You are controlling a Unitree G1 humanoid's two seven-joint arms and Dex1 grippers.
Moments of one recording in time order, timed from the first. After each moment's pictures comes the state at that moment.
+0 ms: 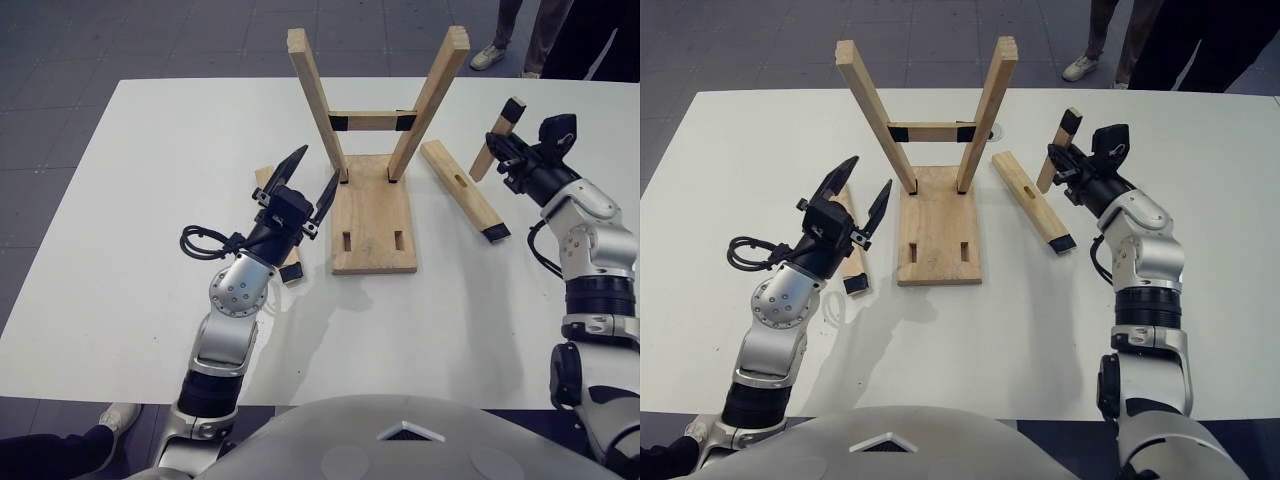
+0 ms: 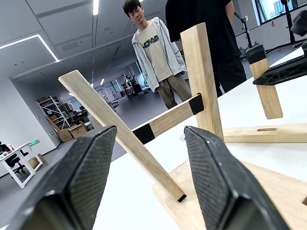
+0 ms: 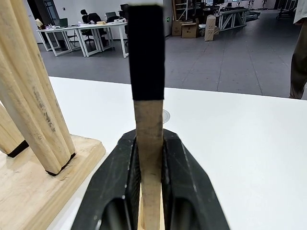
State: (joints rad) left arm 0.08 0.24 -0.19 -0.36 0.13 -0.07 -0.26; right arm -0.41 -0.44 -0.13 0.36 0.39 0.28 0.57
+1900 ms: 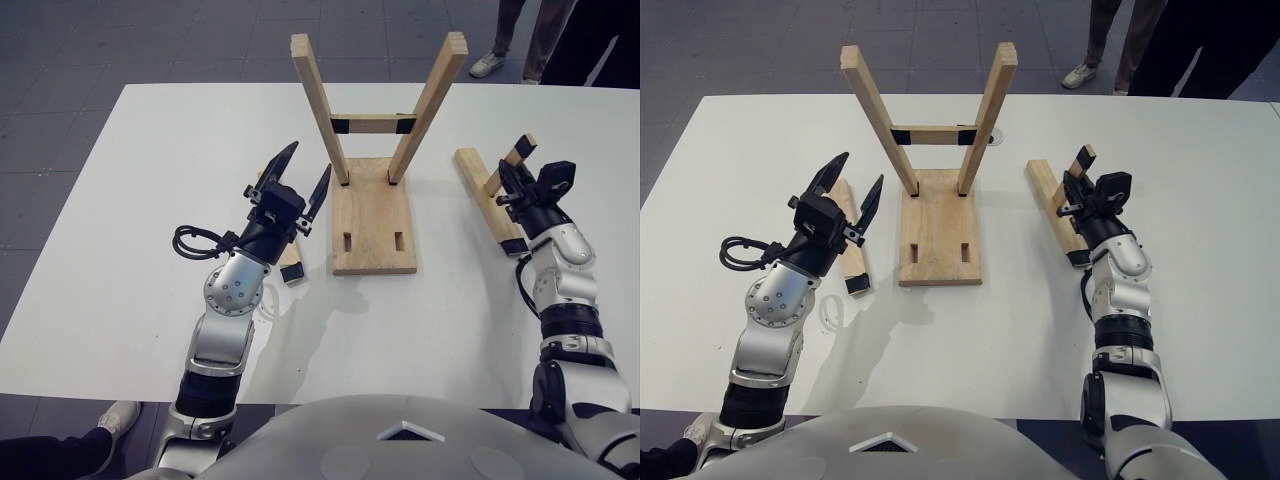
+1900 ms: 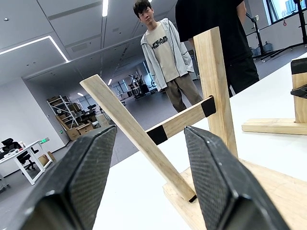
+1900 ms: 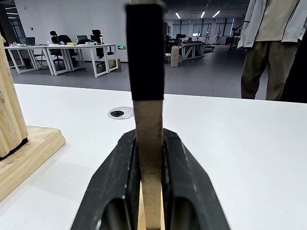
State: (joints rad) left arm 0.08 0.23 -0.16 -0.37 0.13 -0.05 -0.26; right arm -0.29 -0.36 -0.16 0.61 0.31 -0.19 0.51
